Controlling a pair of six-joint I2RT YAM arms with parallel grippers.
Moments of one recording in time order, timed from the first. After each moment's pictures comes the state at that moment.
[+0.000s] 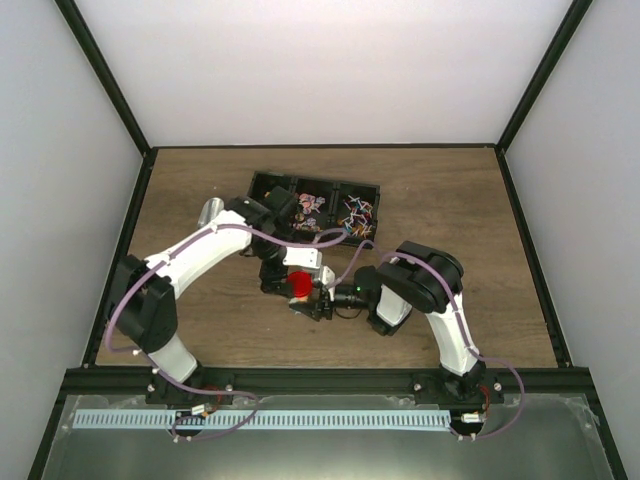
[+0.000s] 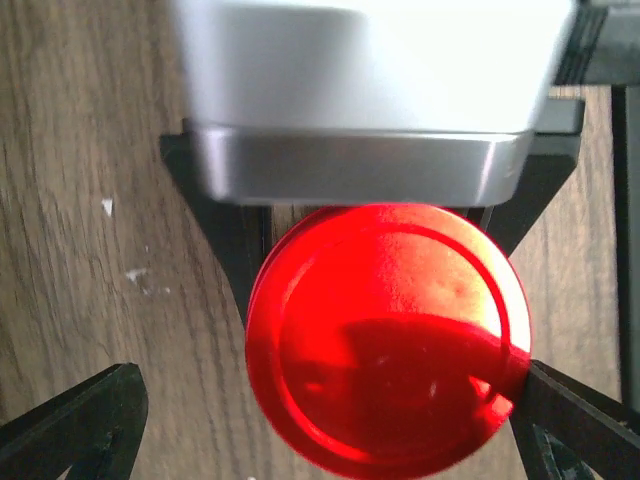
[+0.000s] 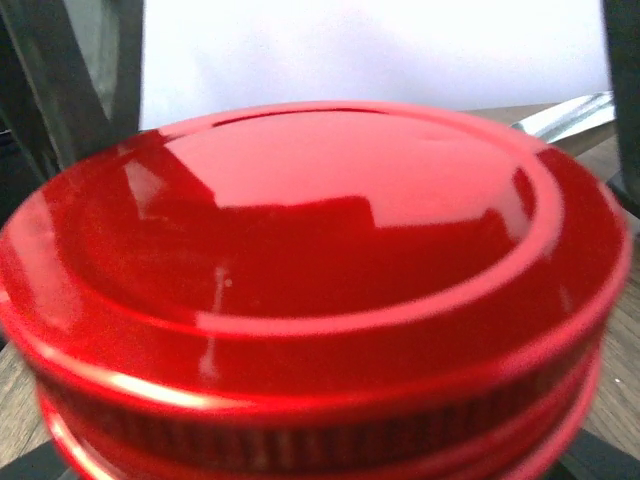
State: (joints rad) left arm -0.63 1.66 1.34 -1.13 0.34 1.06; right arm 0.82 2.12 0.50 1.54 -0.65 -0.03
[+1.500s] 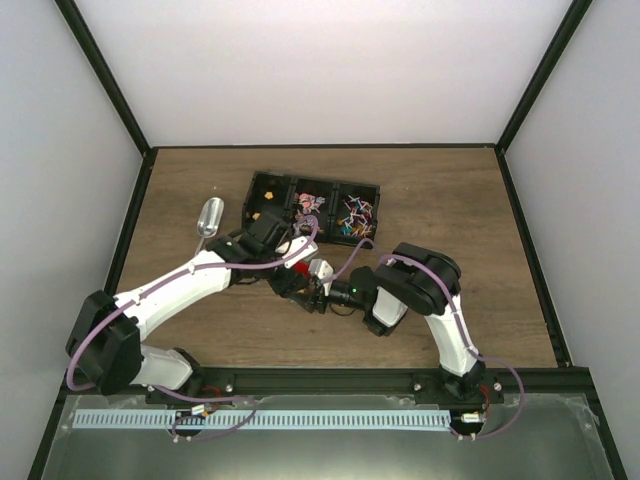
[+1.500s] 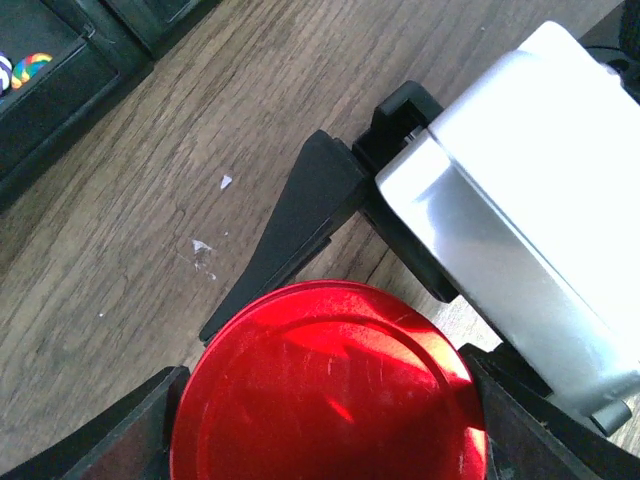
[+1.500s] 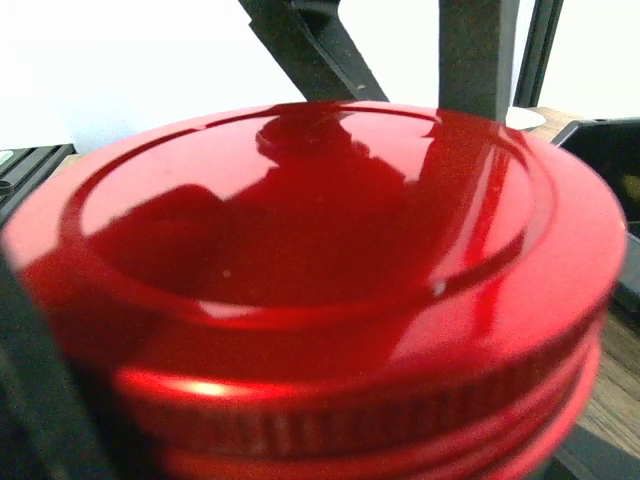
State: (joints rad) left arm -0.70 1.38 0.97 -0.62 0.20 0.22; right arm 0.85 2.12 0.53 1.54 -0.43 -0.03
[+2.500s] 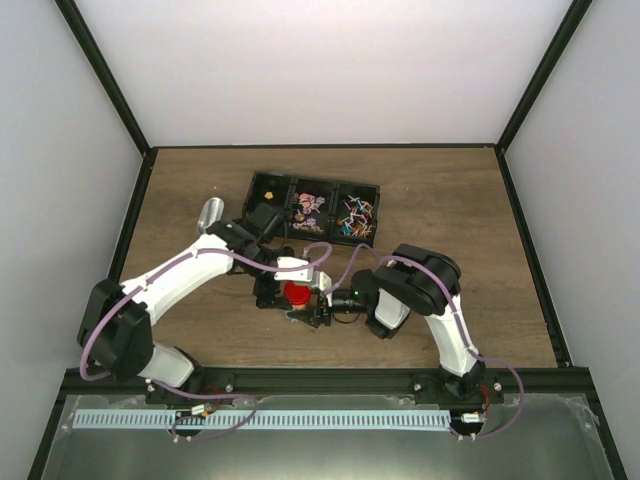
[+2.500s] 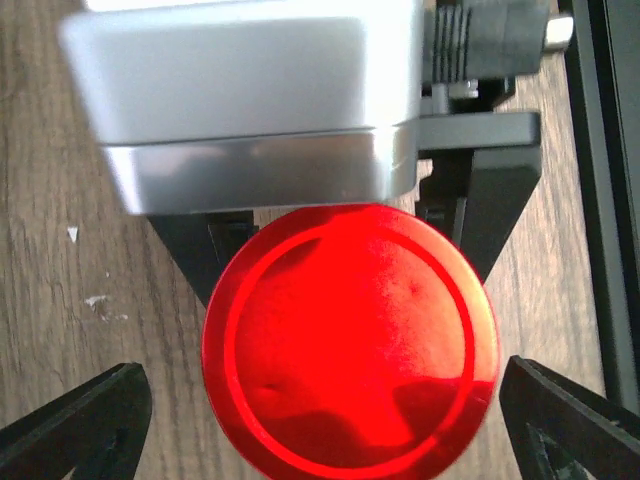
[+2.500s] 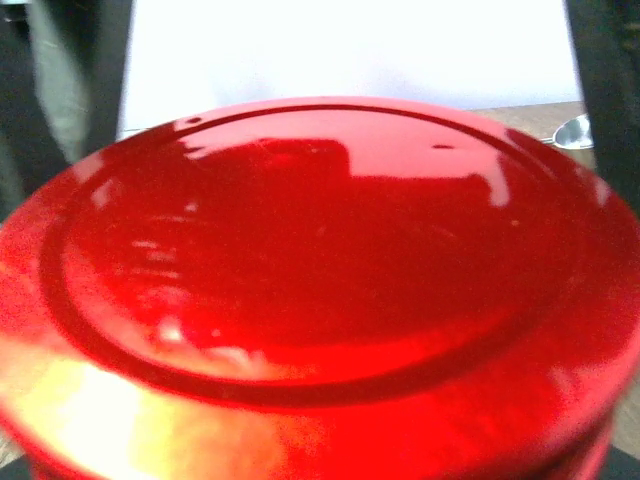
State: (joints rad) left arm -0.63 1.48 1.11 -0.97 0.42 1.02; right arm 0.86 2.12 0.49 1.54 -0.68 -0.01
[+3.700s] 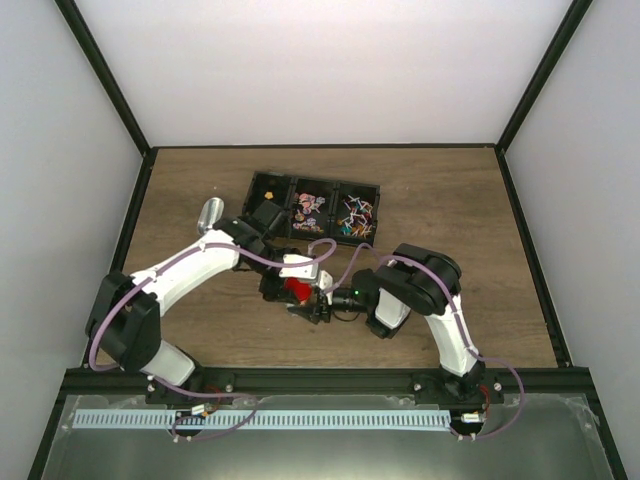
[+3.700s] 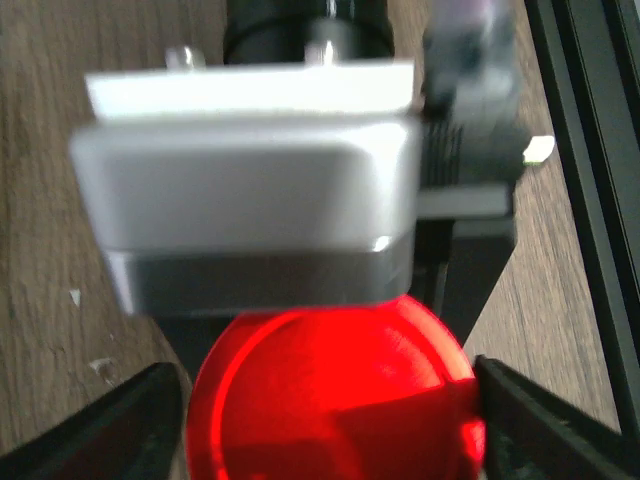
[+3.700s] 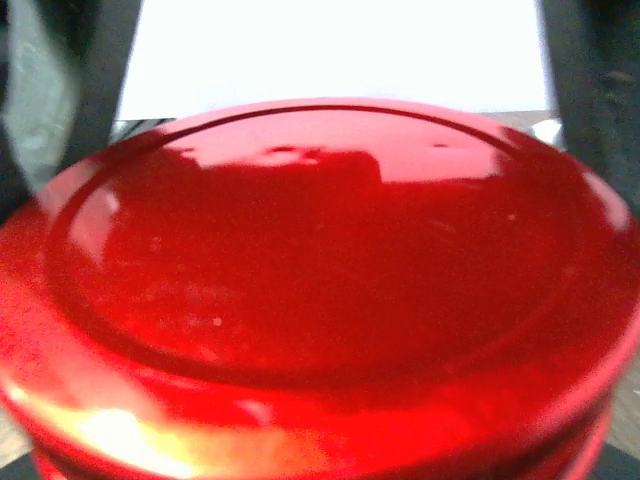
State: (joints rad) left arm -0.62 1.52 1.11 -0.91 0.52 1.02; right arm 0.85 2.12 0.49 1.54 -0.60 -0.06
